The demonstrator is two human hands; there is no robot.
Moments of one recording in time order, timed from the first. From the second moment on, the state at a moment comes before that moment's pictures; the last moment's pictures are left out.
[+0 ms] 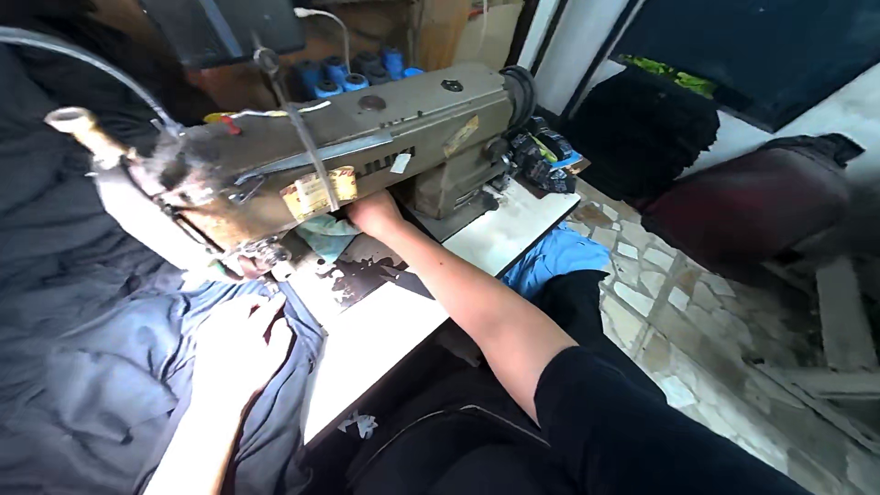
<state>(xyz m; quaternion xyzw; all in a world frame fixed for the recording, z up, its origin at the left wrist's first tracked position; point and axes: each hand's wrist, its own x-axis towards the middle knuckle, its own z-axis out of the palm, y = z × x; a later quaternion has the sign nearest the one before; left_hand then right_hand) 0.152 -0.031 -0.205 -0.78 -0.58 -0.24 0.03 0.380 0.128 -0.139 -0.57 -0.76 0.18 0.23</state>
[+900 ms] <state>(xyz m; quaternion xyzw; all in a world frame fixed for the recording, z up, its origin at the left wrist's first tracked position) 0.161 -0.033 -0.197 -0.77 -0.59 -0.25 0.02 0.386 0.124 -0.141 -0.53 -0.76 0.20 0.32</state>
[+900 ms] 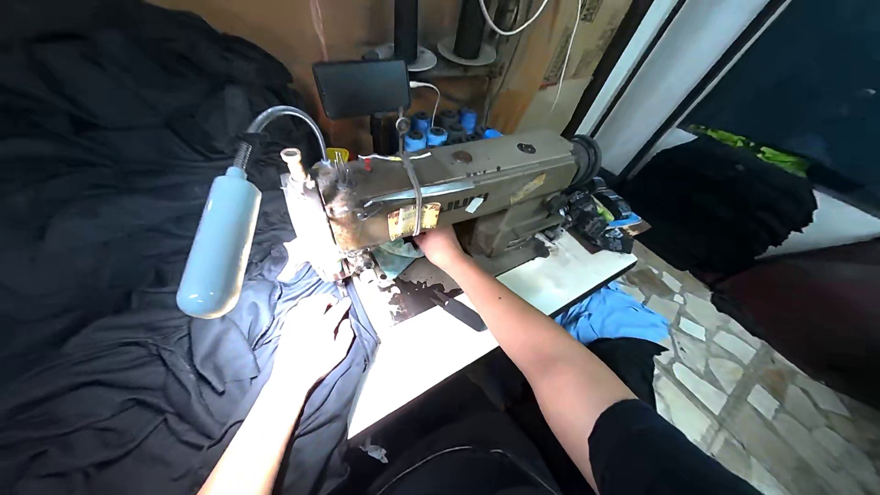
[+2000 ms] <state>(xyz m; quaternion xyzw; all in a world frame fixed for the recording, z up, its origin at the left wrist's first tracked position) 0.262 -0.075 -0.129 -0.31 -0.48 -0.58 -0.58 0.432 -0.009 -0.159 -0.17 -0.61 0.61 0.48</state>
